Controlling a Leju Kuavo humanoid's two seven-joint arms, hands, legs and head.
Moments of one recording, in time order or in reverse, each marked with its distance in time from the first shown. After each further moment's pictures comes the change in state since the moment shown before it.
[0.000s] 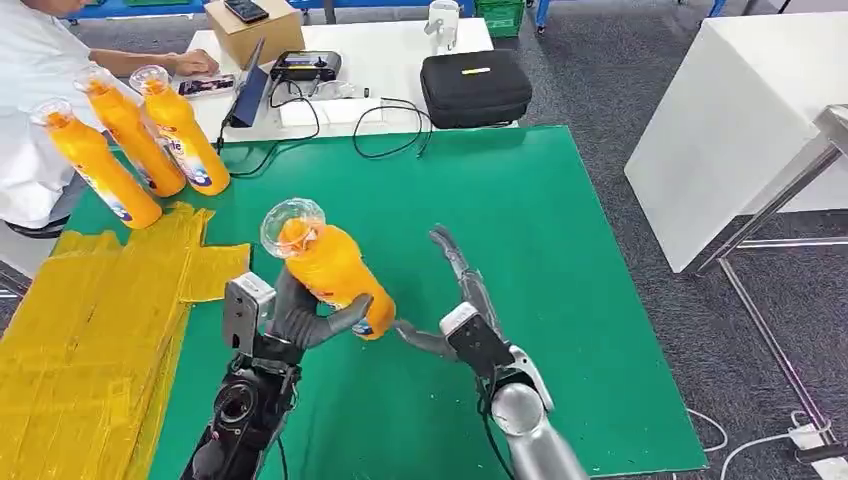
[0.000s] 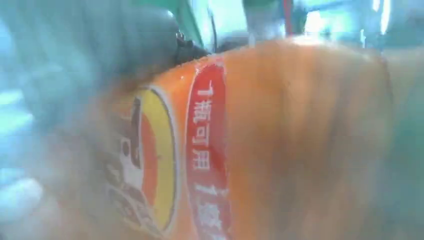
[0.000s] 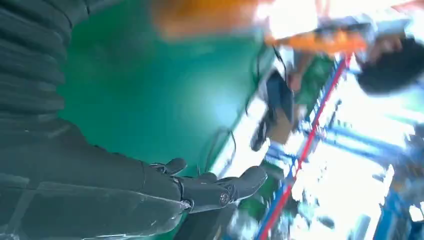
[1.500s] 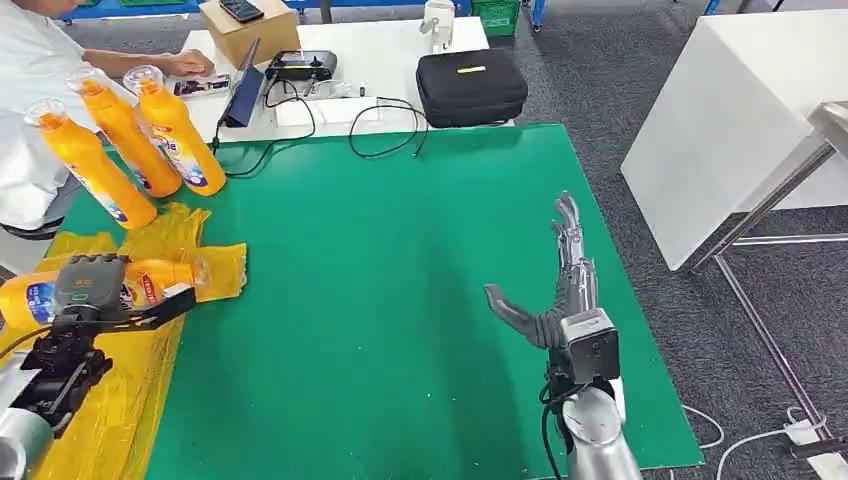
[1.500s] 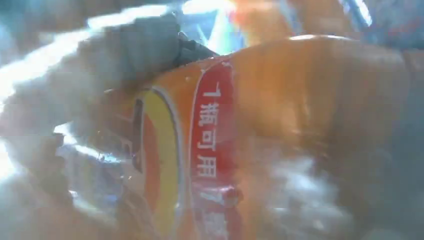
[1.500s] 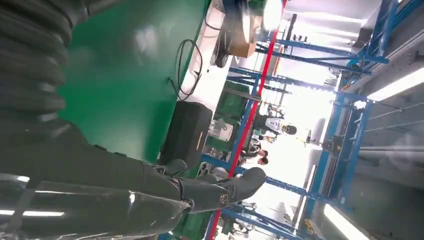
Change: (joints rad) left arm -0.426 0.602 0.045 0.884 -1.182 0.347 0.388; right arm 0.074 -0.081 -0.129 -0.238 -0.130 -0.091 -0.081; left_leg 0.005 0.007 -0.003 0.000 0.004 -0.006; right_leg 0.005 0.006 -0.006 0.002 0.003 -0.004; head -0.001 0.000
